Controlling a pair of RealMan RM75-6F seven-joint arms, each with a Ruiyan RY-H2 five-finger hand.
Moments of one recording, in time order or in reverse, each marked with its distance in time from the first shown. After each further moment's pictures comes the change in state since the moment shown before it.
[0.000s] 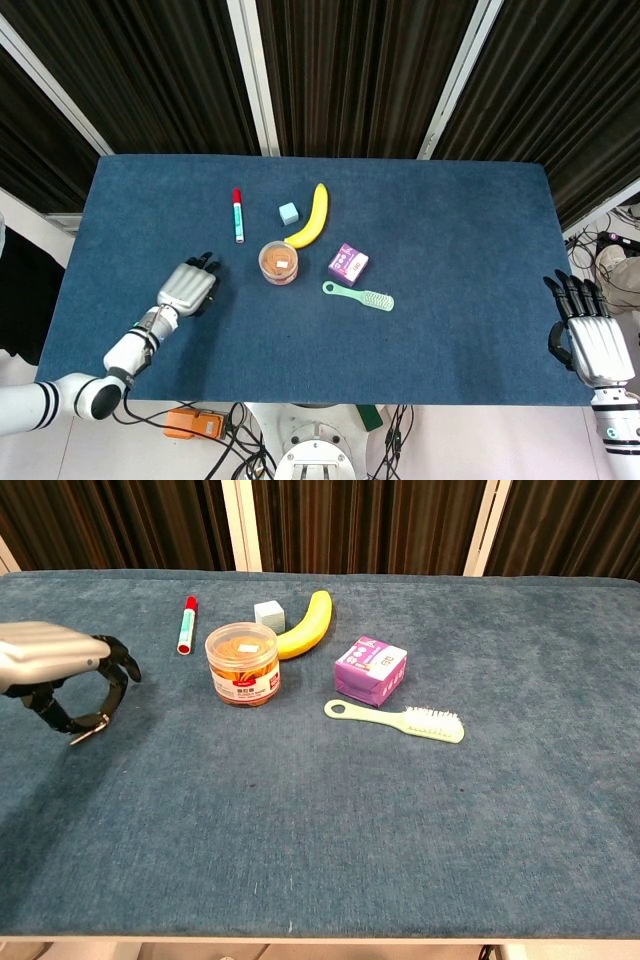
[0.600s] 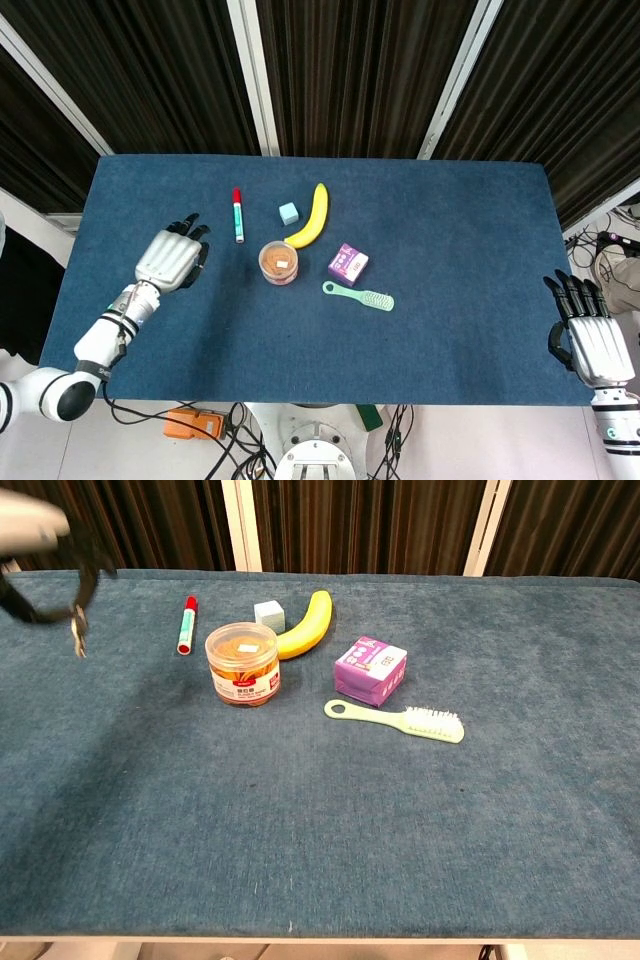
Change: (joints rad) left arm -0.029 0.290 -0.101 -0.285 -0.027 0.091 0.021; right arm -0.001 0.001 0.000 -0.001 -0.003 0.004 0.005
